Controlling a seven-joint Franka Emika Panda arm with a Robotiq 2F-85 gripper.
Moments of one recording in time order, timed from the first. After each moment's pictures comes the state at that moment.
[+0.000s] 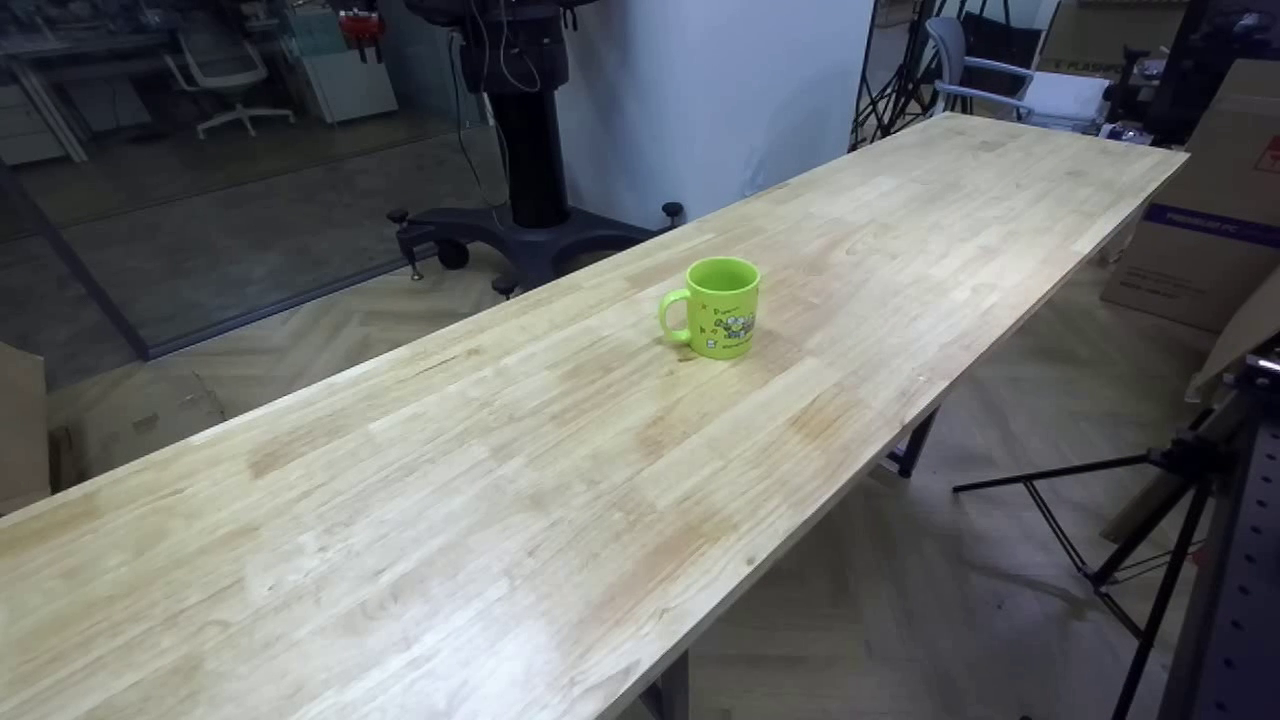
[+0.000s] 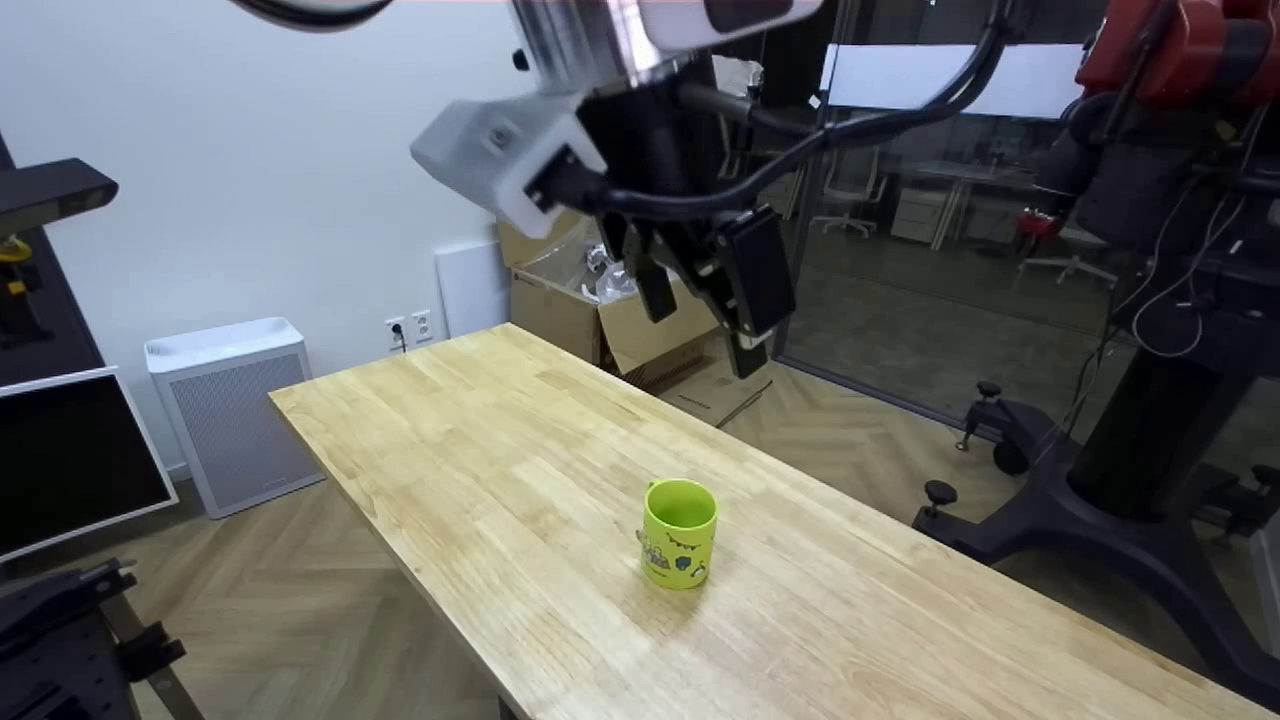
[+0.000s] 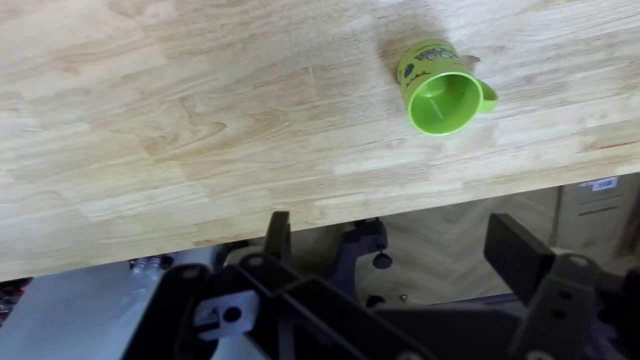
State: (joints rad) arm -0.20 -0.30 -0.15 -2.55 -0.06 2.67 0.00
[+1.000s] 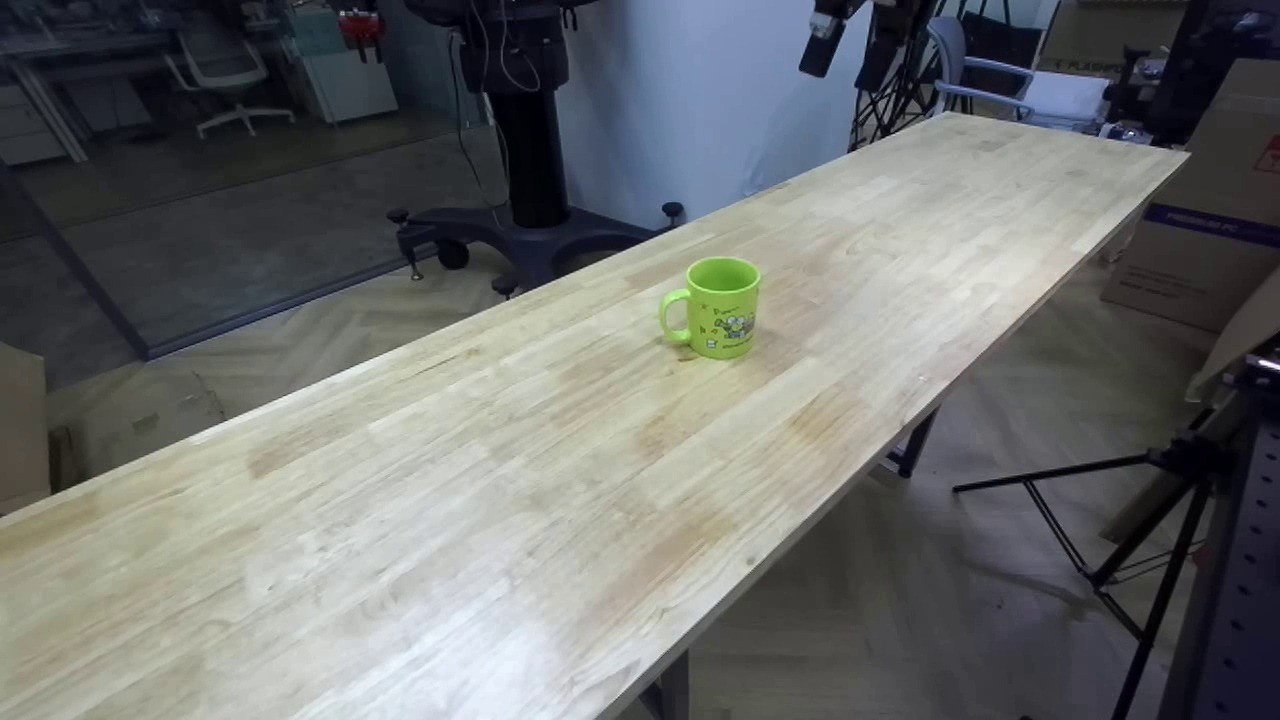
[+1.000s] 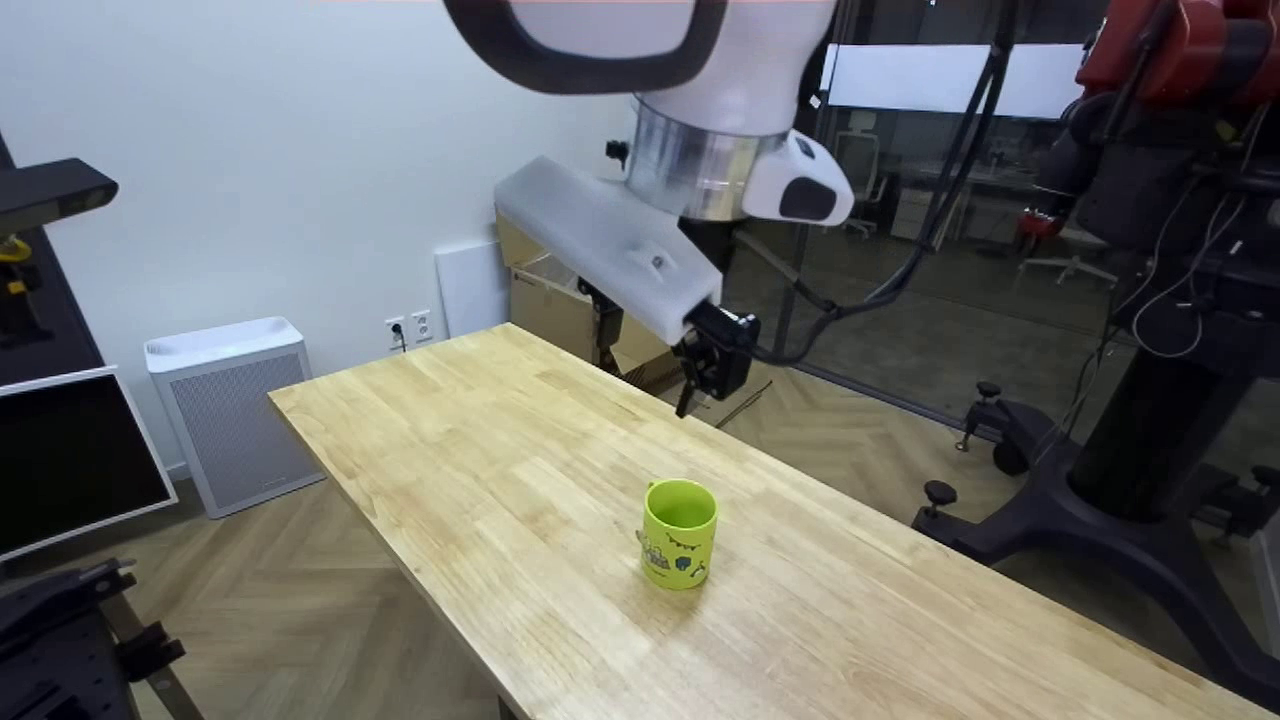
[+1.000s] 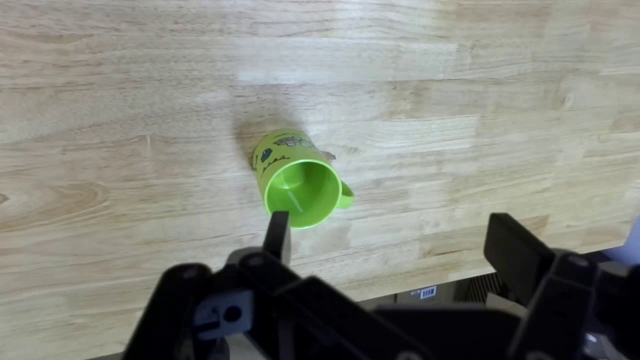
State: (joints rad) arm -0.07 0.00 -0.26 -2.28 0.44 2.31 -0.56
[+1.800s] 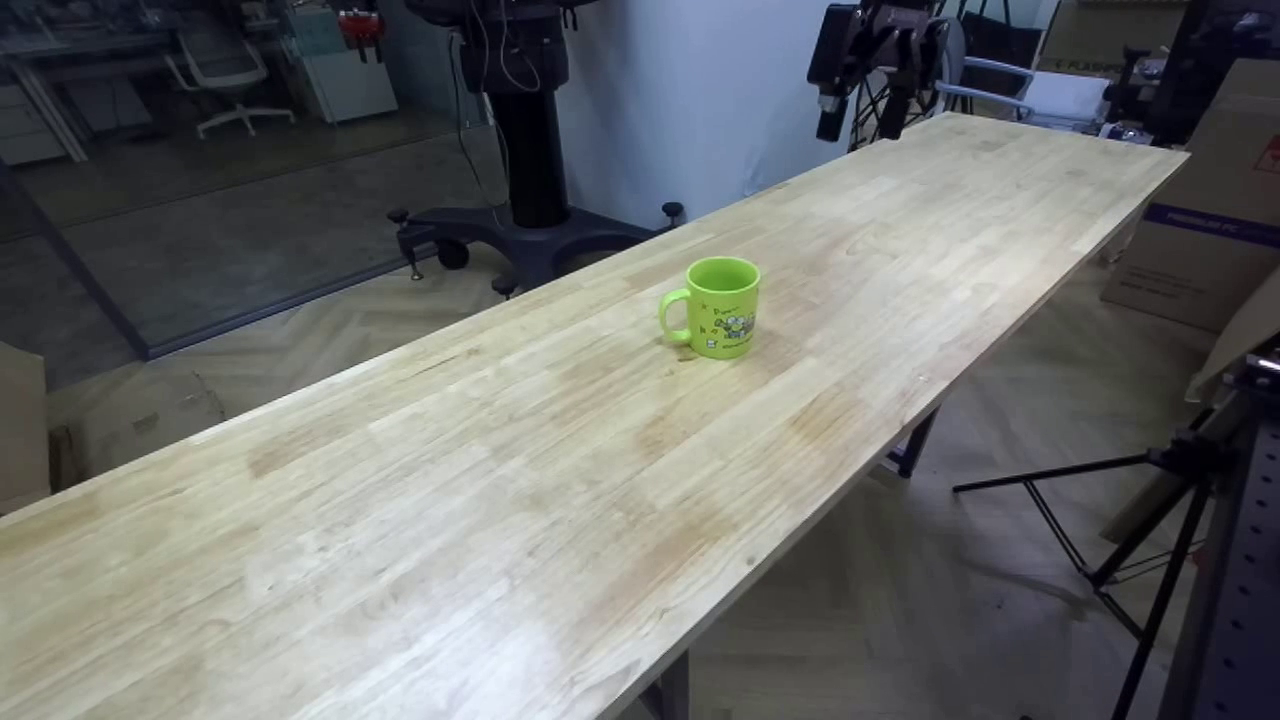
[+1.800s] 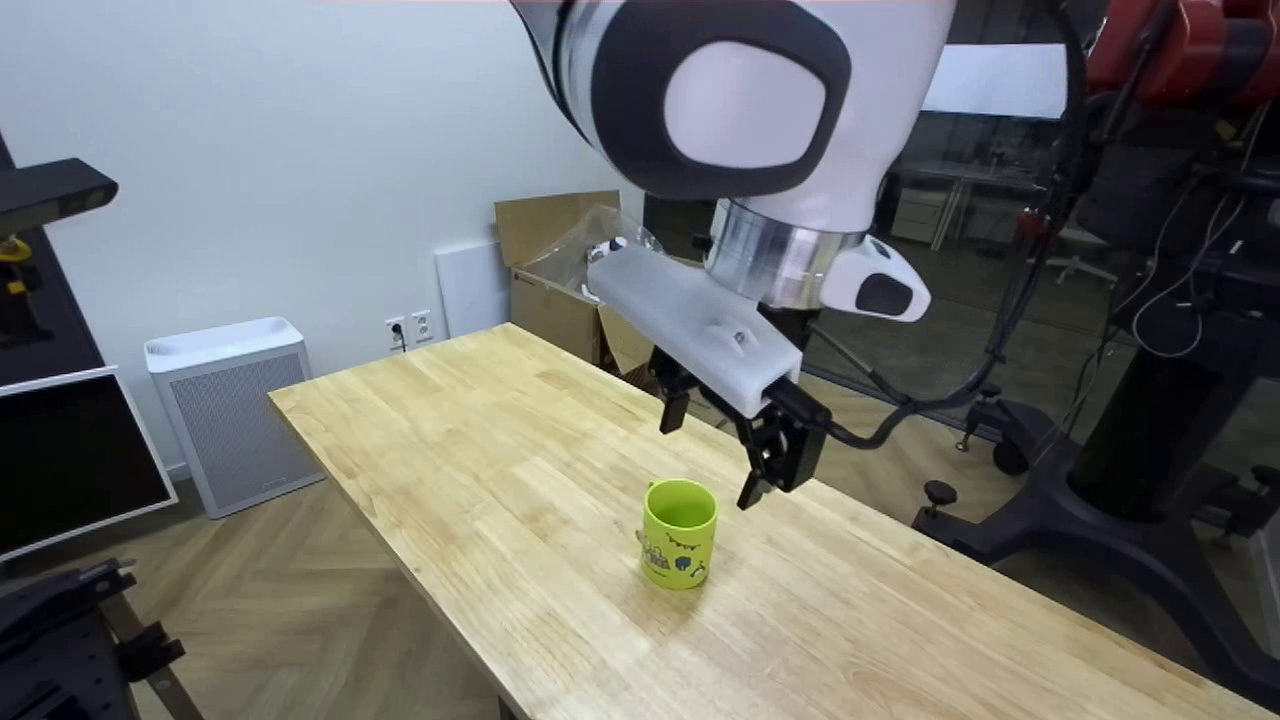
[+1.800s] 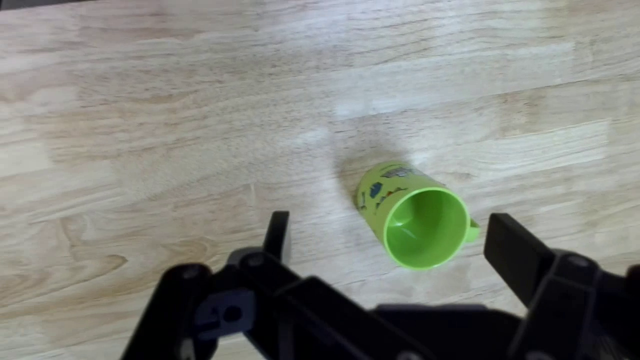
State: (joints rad) arm -0.16 0.21 -0.22 -2.14 0.27 2.30 -0.36
